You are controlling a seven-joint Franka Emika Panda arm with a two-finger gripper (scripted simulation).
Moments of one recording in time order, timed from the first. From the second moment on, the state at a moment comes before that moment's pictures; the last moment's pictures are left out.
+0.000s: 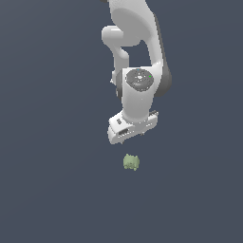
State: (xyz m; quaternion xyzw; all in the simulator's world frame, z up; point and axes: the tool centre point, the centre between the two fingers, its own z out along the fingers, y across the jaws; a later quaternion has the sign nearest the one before) arm 0.027 0.046 0.149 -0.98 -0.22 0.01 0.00
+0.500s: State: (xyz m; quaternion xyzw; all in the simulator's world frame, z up) arm 0.047 0.048 0.136 -0.94 -0.35 0.01 0.00
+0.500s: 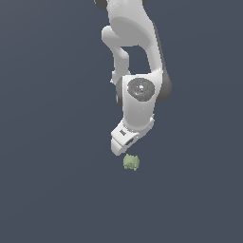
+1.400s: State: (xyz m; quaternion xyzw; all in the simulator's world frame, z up) arm 0.080 0.047 0.110 -0.82 -0.57 0.00 0.00
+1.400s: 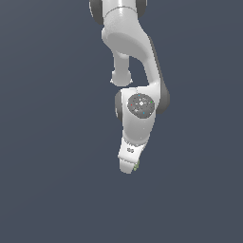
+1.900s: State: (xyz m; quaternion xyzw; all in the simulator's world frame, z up) arm 0.091 0.046 0.100 -0.77 -0.64 0.00 0.00
